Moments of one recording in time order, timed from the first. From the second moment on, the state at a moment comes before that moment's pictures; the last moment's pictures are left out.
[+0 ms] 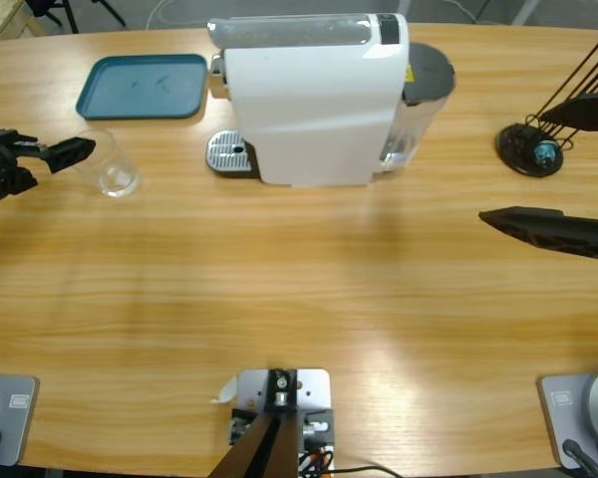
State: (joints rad) arm 0 -0.57 1.40 -0.29 -0.52 0.24 -0.20; arm 1 1.03 1.12 -0.99 0.62 -0.22 -0.03
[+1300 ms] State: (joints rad) arm 0 -0.59 1.77 -0.20 -0.93 0.19 -0.18; arm 1 1.03 1.12 -0.93 0.56 -0.20 -0.02
